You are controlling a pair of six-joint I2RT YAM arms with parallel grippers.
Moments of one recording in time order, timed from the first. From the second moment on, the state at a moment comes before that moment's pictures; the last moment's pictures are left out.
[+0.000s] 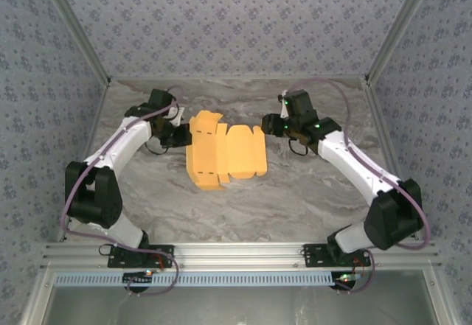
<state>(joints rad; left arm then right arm) -0.28 1.59 1.31 -0.91 0.32 -0.22 0.45 1.40 1.17 -0.47 -0.07 0.36</state>
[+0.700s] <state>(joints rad) -0.54 1.68 1.62 -1.14 0.14 0.29 0.43 1.62 1.27 -0.37 -0.59 -0.68</state>
